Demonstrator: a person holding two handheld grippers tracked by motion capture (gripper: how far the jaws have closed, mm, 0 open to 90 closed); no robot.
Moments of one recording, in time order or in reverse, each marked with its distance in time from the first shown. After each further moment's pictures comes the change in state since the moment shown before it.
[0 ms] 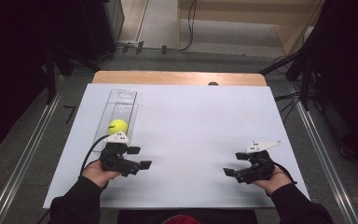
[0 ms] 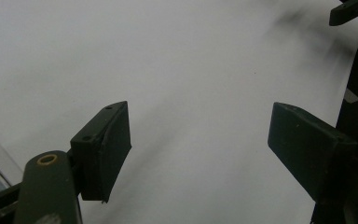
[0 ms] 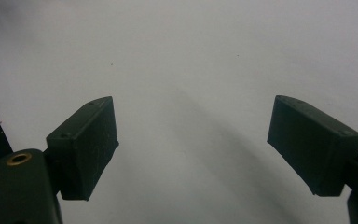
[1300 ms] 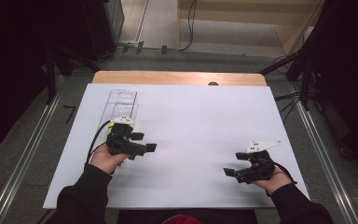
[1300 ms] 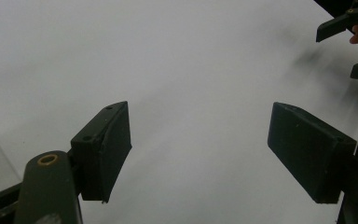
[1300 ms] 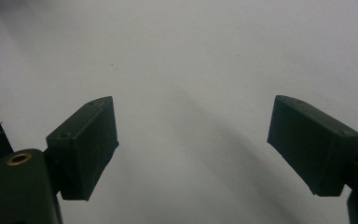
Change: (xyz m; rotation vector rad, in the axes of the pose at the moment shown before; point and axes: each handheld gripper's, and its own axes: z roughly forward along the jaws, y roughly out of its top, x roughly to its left) left arm 0.014 0.041 0.009 -0.014 0.042 -0.076; right arm 0.000 0.000 0.000 -0.001 0.000 0.002
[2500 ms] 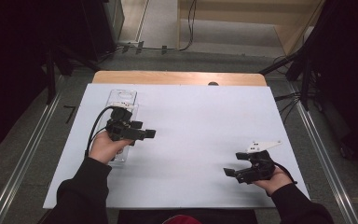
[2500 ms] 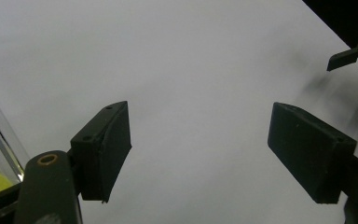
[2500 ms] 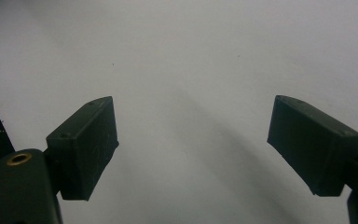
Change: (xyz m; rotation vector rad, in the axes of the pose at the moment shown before) left arm 0.018 0.035 -0.004 0.013 0.019 -0.060; right arm 0.000 0.000 -0.001 -0.001 0.004 -0.007
